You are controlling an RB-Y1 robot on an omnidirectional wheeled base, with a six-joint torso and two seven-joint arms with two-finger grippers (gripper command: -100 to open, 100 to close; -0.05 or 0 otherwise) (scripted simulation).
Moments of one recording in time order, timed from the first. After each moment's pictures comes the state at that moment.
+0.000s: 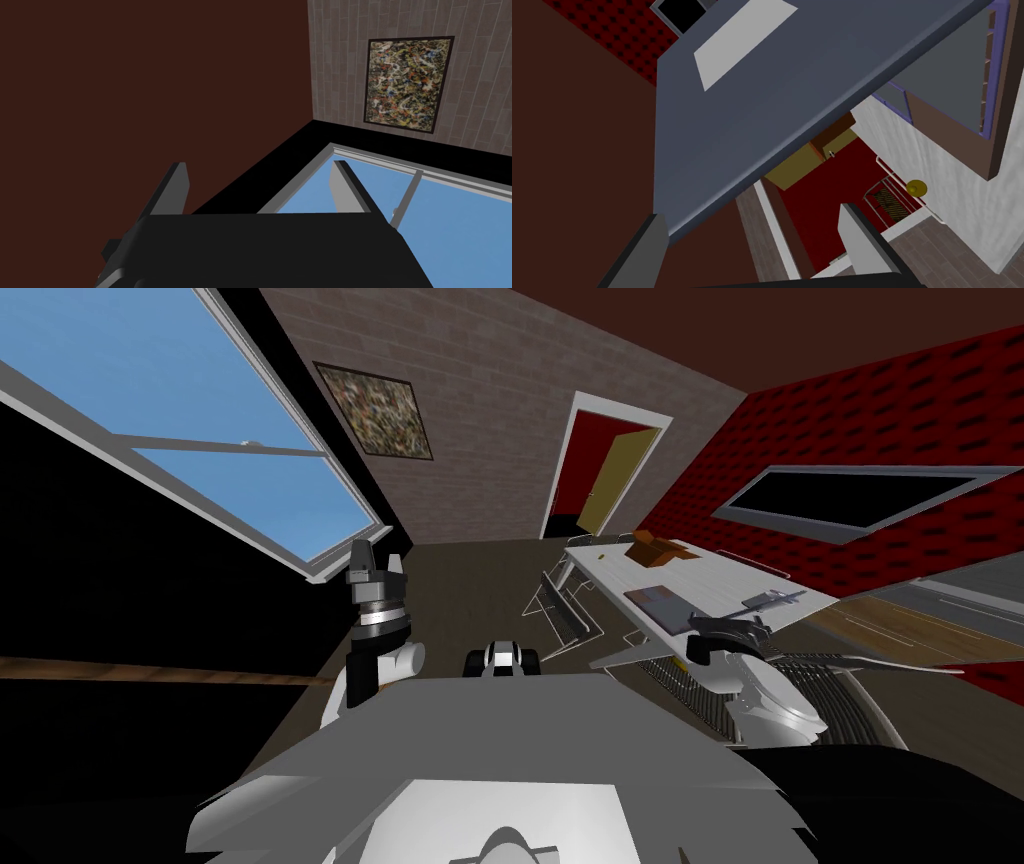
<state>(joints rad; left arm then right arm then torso) 0.52 -0.03 0.06 -2.34 -0.04 -0.44 -0.05 0.42 -0.71 -0.58 -1.50 0.82 0.34 0.82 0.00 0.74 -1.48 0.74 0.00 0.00</state>
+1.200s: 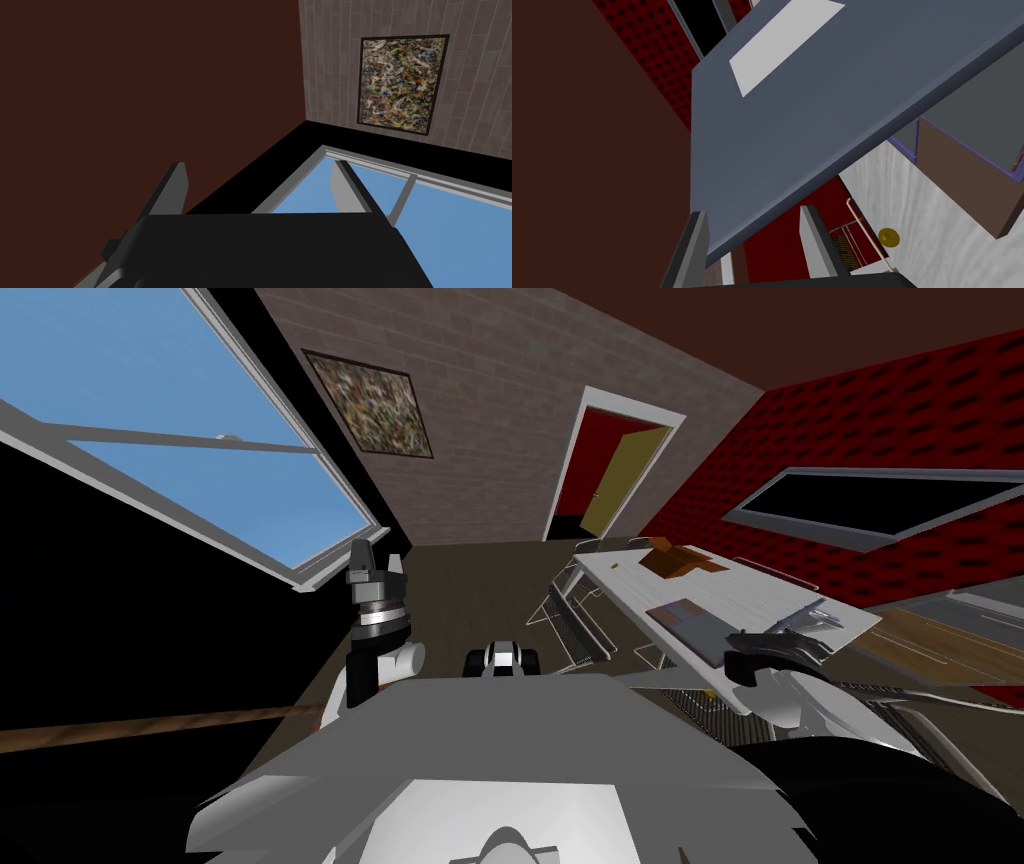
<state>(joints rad) 0.52 -0.03 0.06 -2.34 -0.04 -0.44 -0.05 0.55 -0.85 -0.60 -1.39 0.80 0.32 0.92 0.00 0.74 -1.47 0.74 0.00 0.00</state>
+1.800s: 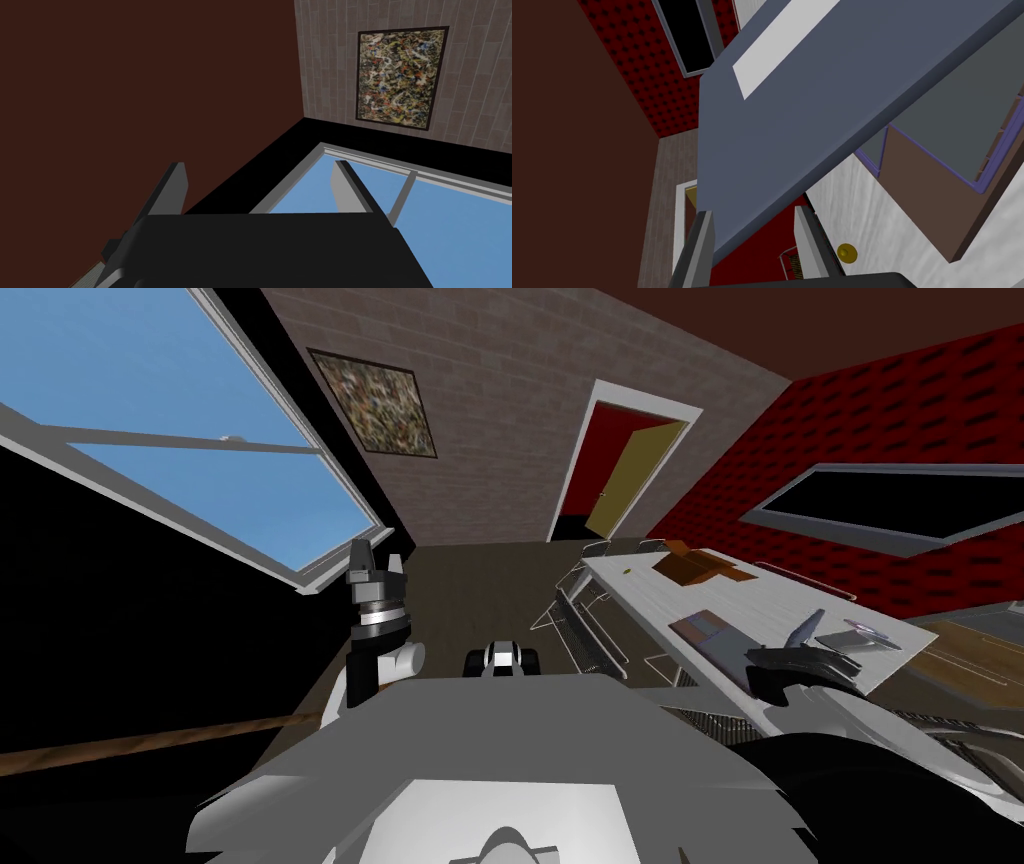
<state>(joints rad) 0.52 -0.03 0.06 -2.34 -0.04 -0.44 -0.05 0.67 -0.93 -0.57 -1.34 0.72 0.32 0.98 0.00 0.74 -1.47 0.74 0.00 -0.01</state>
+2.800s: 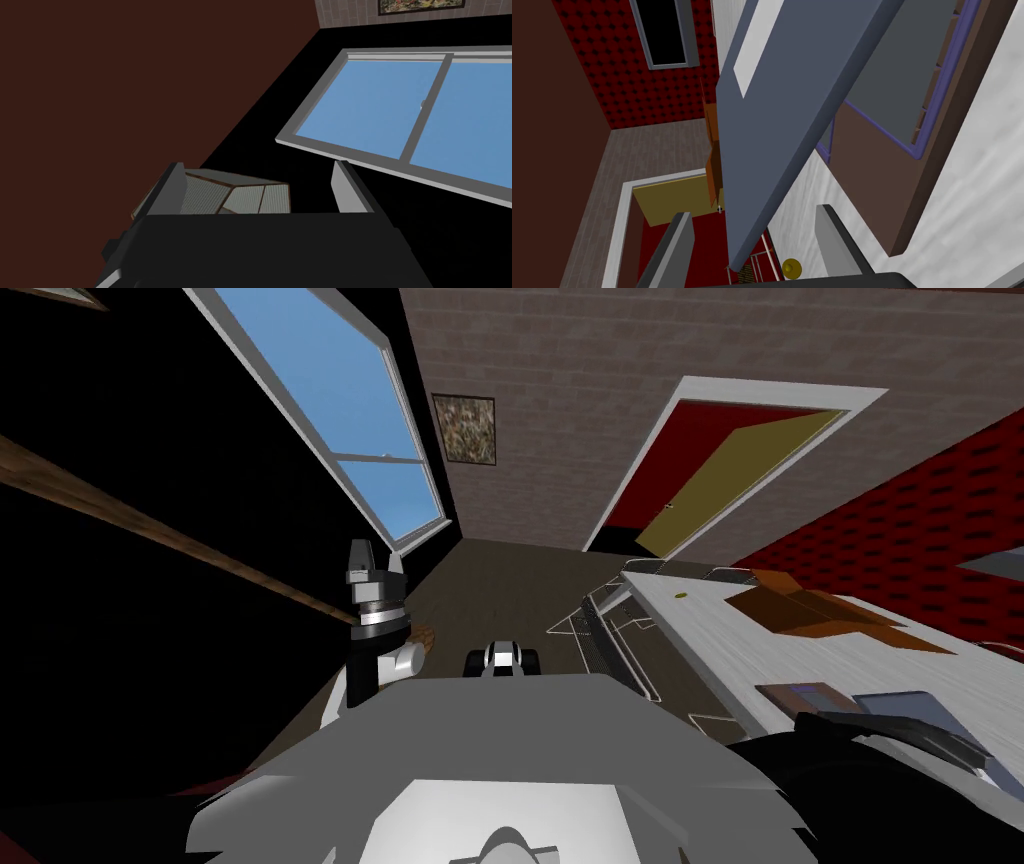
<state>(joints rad) 0.52 -0.03 0.06 -2.34 -0.04 -0.44 -0.05 0.75 -0.98 -0.50 -1.10 0.60 0.40 1.04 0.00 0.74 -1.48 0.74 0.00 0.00</state>
